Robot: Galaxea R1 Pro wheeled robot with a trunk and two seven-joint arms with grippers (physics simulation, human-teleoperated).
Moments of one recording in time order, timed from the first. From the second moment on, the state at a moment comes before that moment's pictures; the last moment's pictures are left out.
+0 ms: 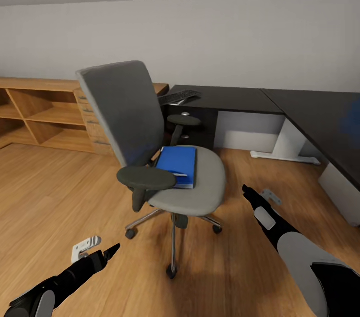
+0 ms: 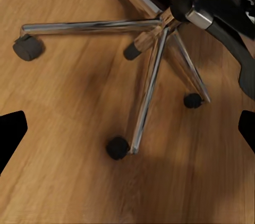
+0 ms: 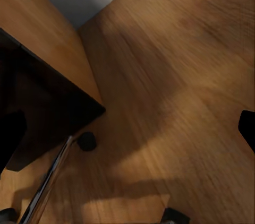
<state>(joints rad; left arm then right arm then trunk) -0.03 -0.04 0.34 -1.60 0.30 0.74 -0.37 -0.90 -0.10 -0.03 -0.29 -0.72 -0.15 -0.05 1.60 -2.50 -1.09</state>
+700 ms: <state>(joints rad) -0.03 -0.04 0.40 -1.60 0.30 0.74 -0.37 -0.90 -0.09 -0.03 -0.28 -0.72 -0.15 -0.05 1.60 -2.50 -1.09</state>
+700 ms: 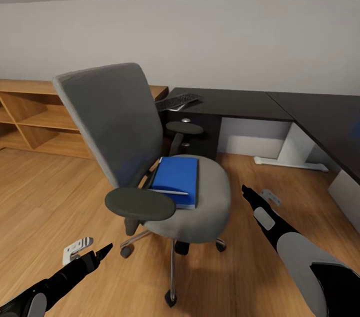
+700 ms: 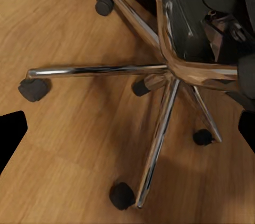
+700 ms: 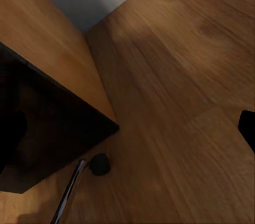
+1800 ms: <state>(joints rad) -0.03 -0.04 0.43 -1.60 0.30 0.74 -0.37 -0.90 -0.09 -0.04 -0.29 -0.72 -0.15 -0.05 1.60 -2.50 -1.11</state>
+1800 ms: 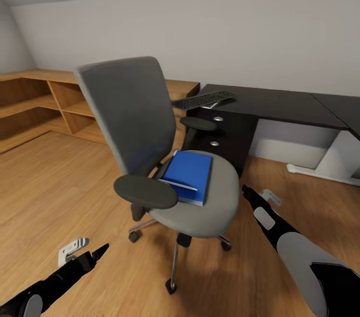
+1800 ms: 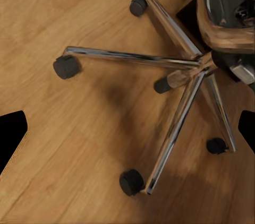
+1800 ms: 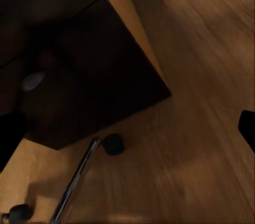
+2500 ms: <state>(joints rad) -0.03 -0.05 0.42 -1.60 0.30 0.74 -0.37 -0.90 -0.09 -0.04 -0.29 -0.72 -0.15 -0.05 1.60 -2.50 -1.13</state>
